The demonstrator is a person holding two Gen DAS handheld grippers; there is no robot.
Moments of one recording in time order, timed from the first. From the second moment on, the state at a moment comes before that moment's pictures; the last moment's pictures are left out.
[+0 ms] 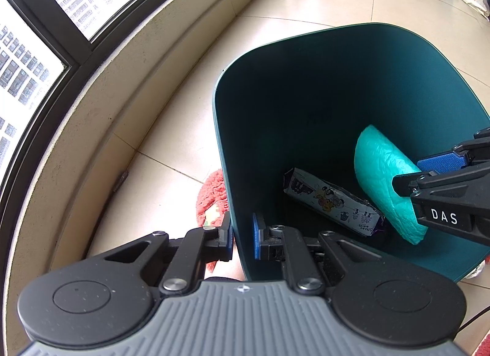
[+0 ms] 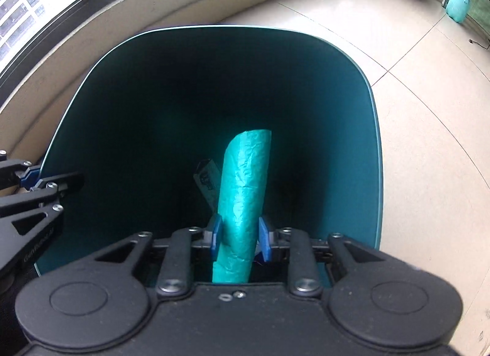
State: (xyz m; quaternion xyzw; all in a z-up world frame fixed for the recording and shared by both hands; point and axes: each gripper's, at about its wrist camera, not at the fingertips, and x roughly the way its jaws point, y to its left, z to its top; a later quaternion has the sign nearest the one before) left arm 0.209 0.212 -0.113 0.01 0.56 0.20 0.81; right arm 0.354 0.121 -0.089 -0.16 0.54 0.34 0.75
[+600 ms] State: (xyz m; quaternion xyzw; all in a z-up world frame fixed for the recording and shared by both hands) left arm 0.208 0.210 -0.114 0.02 0.55 0.21 0.81; right arm 0.332 0.029 -0.018 -0.08 0.49 0.39 0.78
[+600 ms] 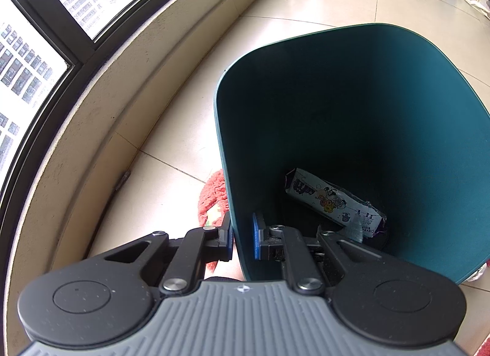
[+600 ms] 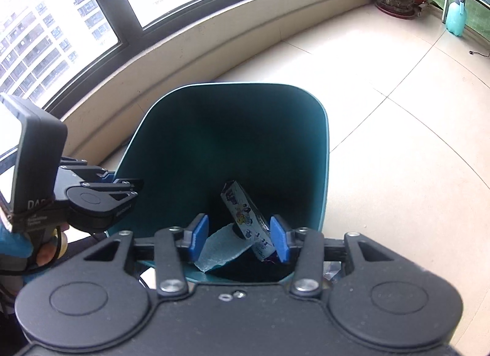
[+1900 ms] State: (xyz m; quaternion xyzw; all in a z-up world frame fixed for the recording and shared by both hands) left arm 0.208 0.208 -0.115 0.02 0.56 0.22 0.80; right arm 0.374 -0.220 -0.291 0.11 0.66 0.04 0.74
